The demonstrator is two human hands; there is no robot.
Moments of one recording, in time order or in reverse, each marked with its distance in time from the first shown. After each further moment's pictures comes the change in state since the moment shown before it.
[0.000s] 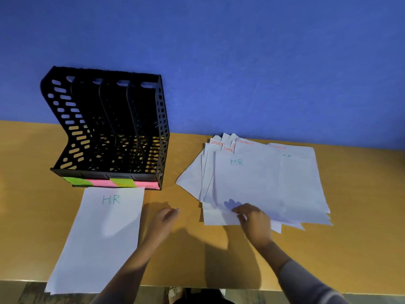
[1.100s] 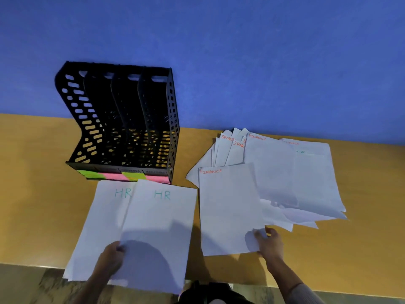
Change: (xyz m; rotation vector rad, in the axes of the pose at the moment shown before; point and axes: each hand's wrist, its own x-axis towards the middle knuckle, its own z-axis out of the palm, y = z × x) left_hand -0.027 -0.140 -0.099 0.346 0.233 -0.328; right_hand -0.054 0.023 0.041 0.511 -0.142 1.014
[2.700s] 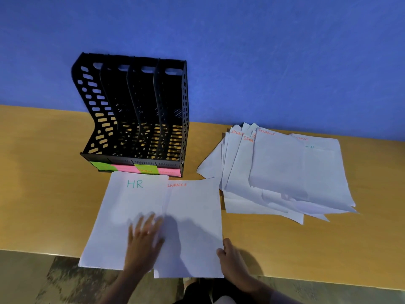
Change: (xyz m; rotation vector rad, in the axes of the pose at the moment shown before) left_hand -0.019 0.011 0.024 0.533 0.170 0.617; right_hand -0.114 0.003 0.087 -0.392 -0.456 -0.297
